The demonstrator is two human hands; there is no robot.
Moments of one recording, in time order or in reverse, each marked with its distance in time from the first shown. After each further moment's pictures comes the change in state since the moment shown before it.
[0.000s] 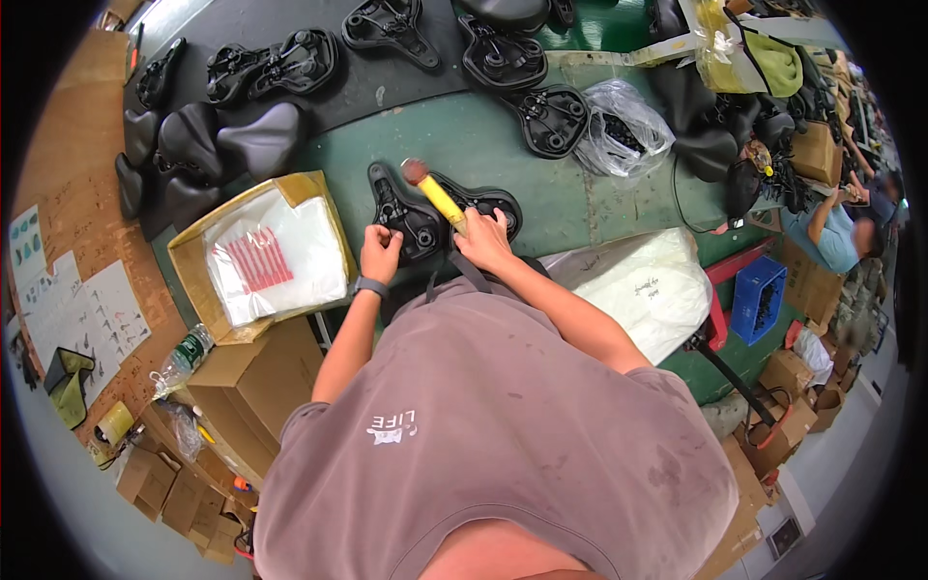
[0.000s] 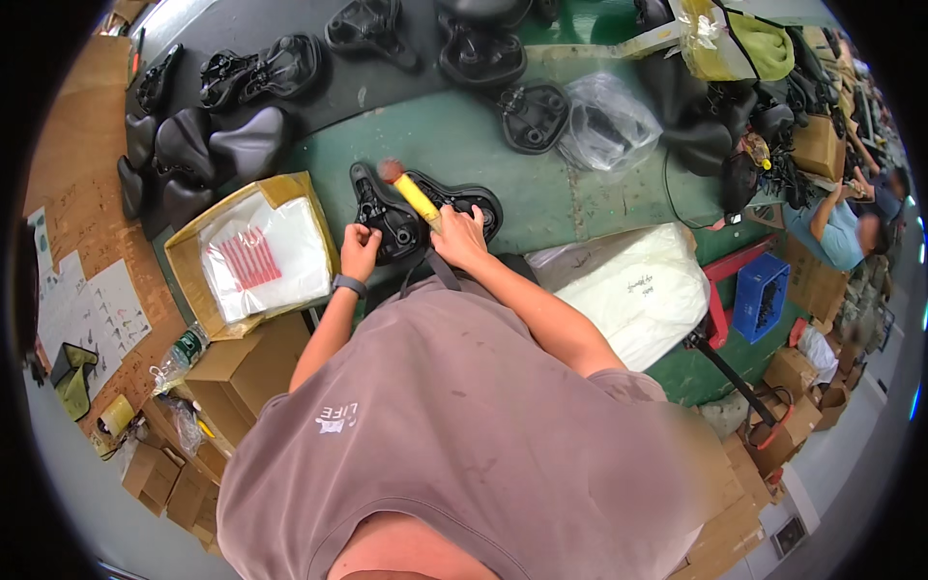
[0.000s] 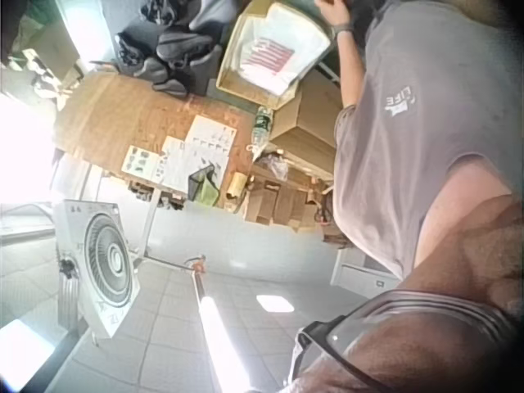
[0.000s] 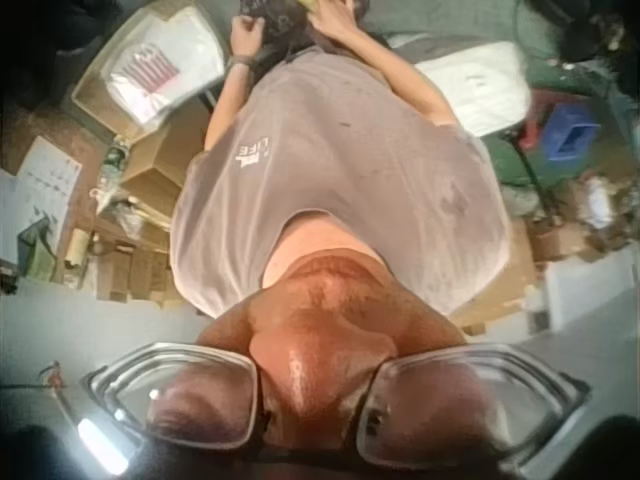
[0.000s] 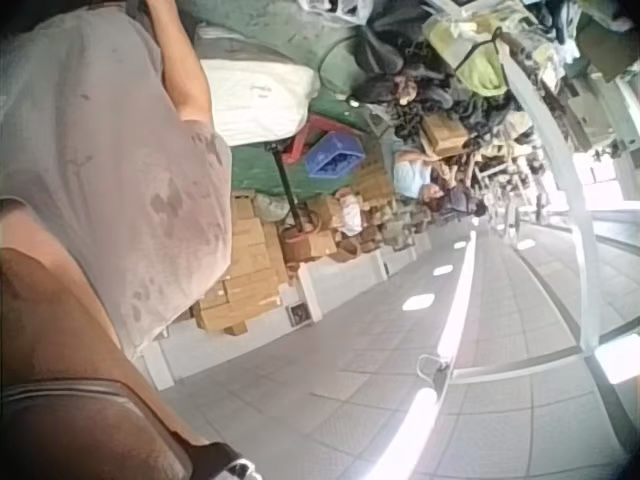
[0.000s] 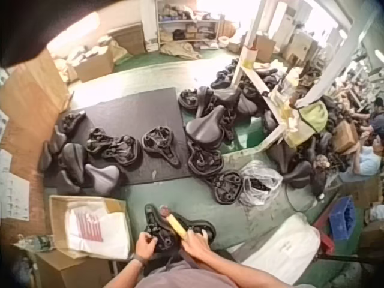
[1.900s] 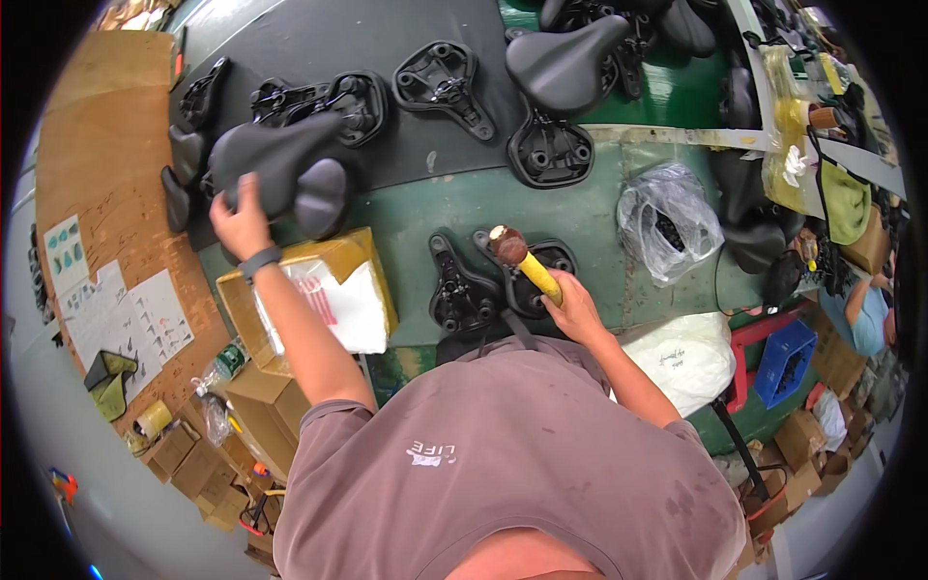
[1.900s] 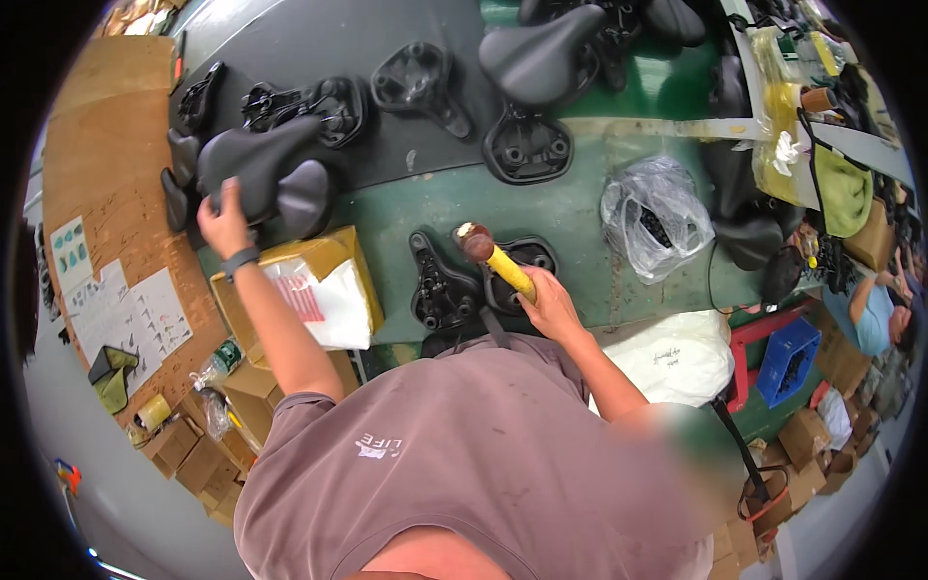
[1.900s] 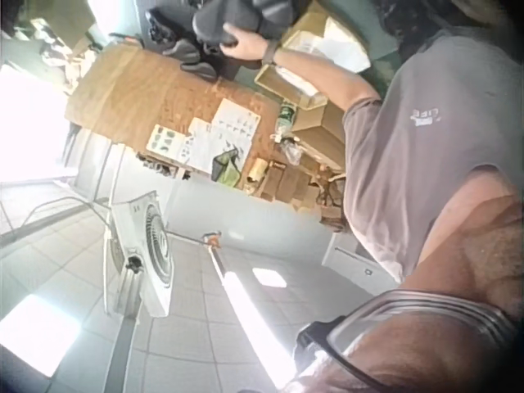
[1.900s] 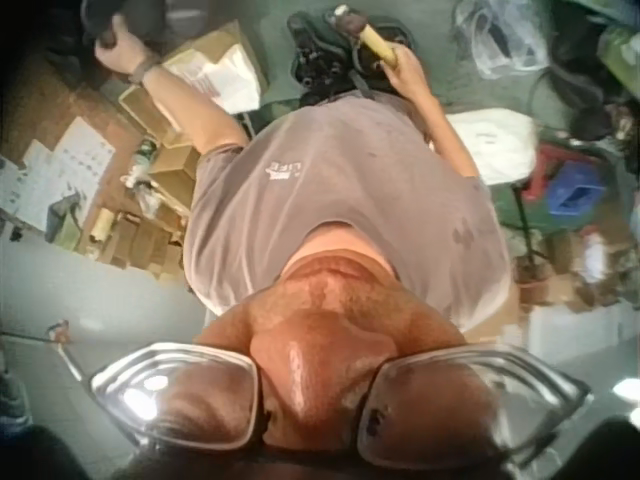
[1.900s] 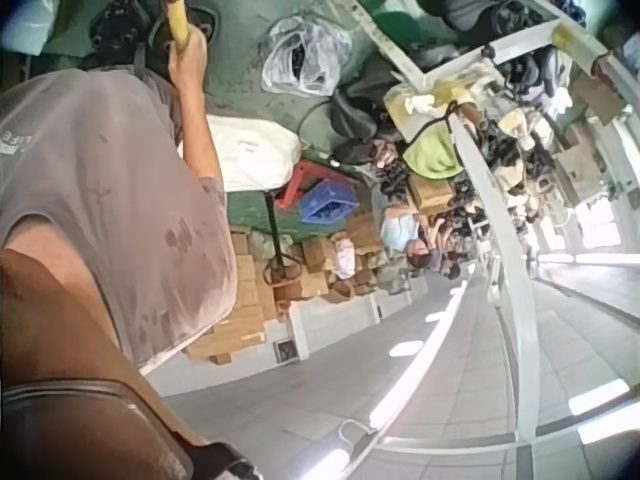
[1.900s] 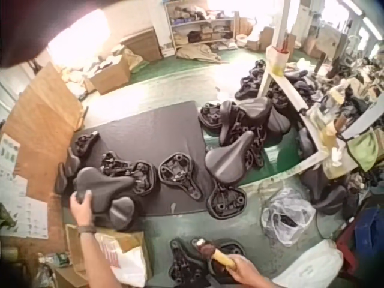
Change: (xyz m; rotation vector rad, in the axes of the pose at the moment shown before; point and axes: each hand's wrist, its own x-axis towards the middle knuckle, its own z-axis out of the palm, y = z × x) left_hand 0.271 0.215 -0.277 0.171 0.920 0.070; right_hand 0.046 0.068 -0.143 0.451 0.047 -0.176
